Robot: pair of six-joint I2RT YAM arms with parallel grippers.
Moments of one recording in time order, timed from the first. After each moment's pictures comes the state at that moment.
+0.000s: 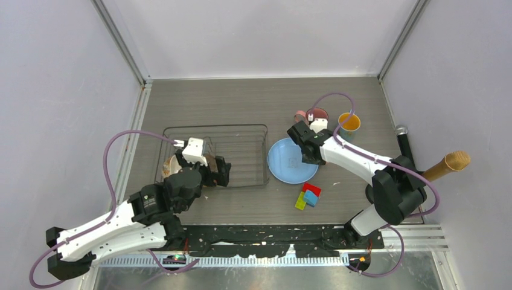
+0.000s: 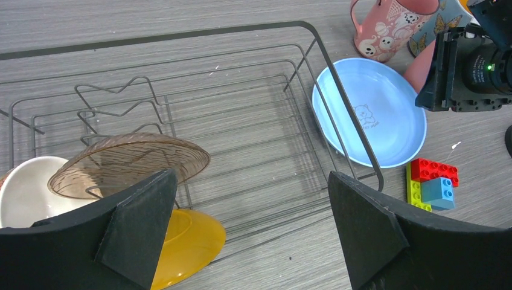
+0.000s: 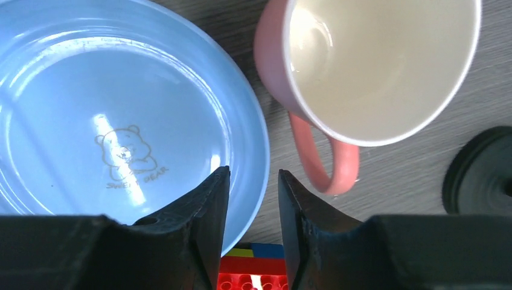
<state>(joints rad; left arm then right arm) -1.12 0.63 0.75 -0.52 -0.74 -0.48 0.61 1.52 1.01 -0.75 0.56 0.73</state>
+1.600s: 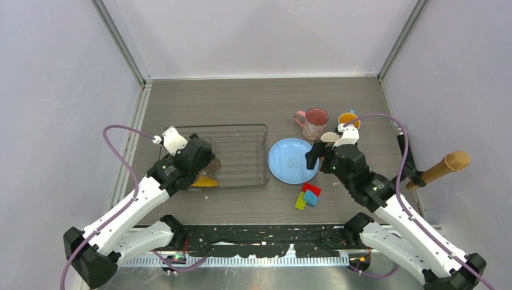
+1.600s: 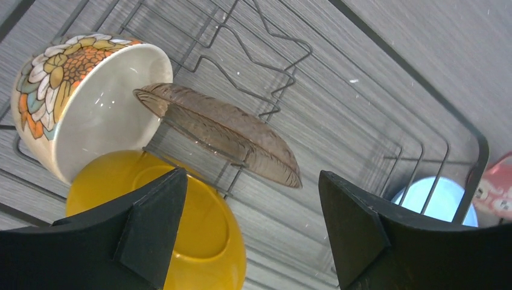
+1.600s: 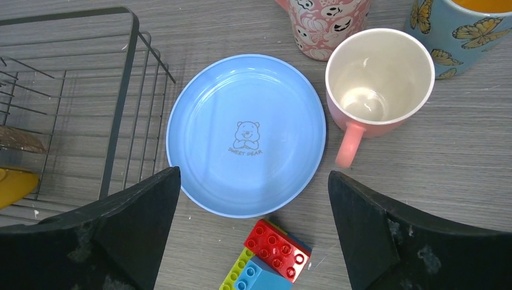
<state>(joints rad) -0.68 0.92 0.86 -0.83 -0.69 -1.11 0.61 0.69 0.67 -0.47 0.33 0.47</state>
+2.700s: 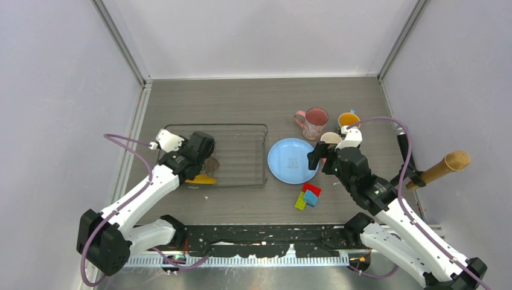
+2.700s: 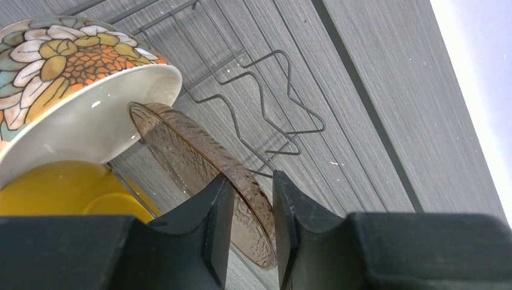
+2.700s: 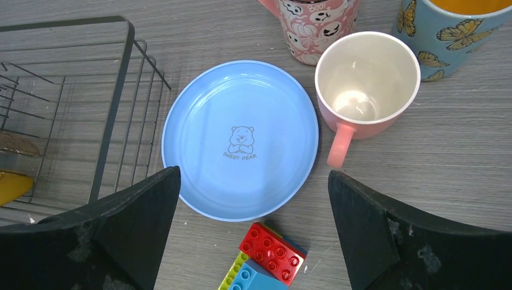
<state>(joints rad) -0.54 1.09 0.81 -0.66 -0.79 -1.42 0.61 0.64 0.64 -0.46 0.35 0.47</state>
